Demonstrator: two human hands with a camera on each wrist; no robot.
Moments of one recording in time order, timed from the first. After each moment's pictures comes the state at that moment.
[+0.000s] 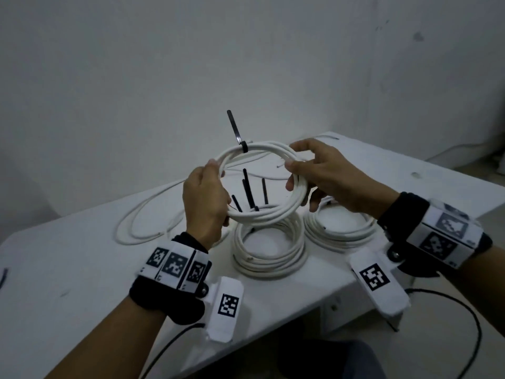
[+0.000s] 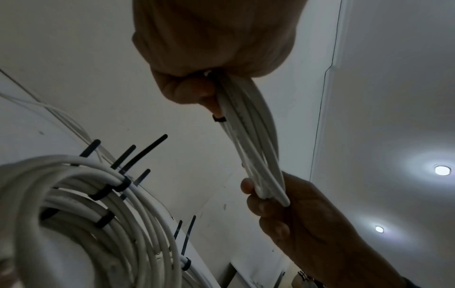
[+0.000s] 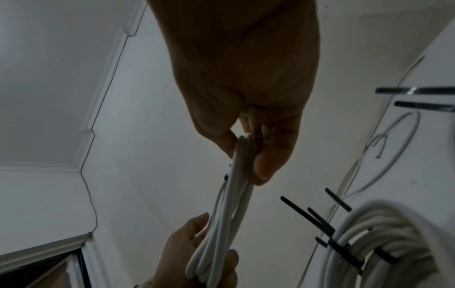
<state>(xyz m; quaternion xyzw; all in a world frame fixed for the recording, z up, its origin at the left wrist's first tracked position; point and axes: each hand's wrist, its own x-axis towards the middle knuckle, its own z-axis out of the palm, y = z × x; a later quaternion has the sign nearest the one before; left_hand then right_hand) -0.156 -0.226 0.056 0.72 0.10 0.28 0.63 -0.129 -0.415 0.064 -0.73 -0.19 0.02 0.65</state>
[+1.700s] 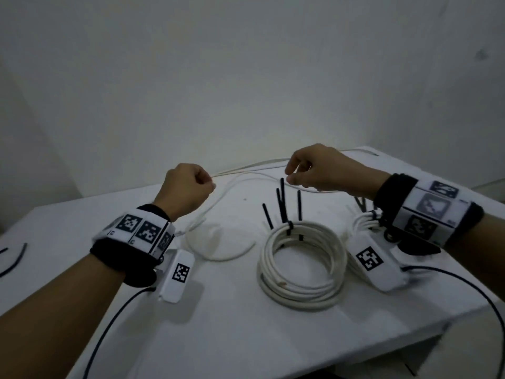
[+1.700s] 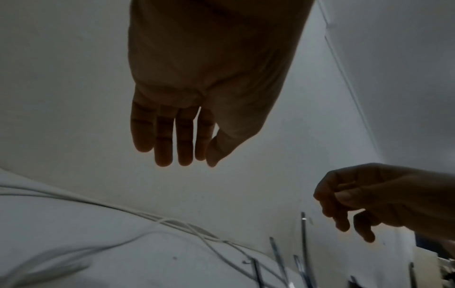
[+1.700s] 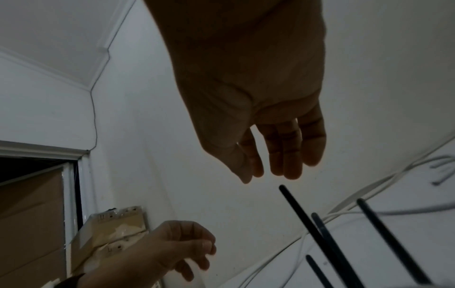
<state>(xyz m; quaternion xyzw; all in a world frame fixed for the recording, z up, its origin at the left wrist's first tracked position) -0.114 -0.097 0.067 0.92 0.12 0.19 0.31 -0.053 -0.345 0.088 -0.91 -0.27 -0.01 0.32</state>
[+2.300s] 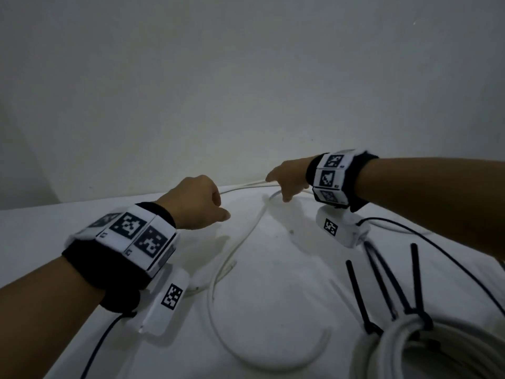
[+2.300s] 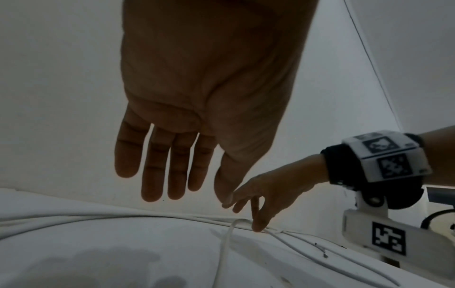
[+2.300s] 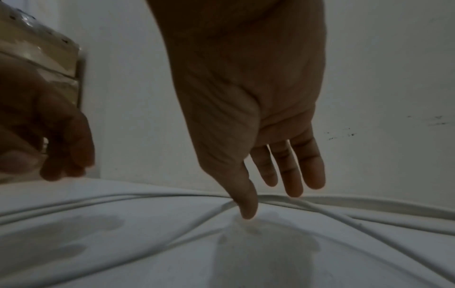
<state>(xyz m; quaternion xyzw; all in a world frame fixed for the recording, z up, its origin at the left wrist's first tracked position) 0.005 0.012 0.035 0.98 0.13 0.02 0.17 0.136 -0.135 0.046 -0.92 -0.33 0.09 -0.20</state>
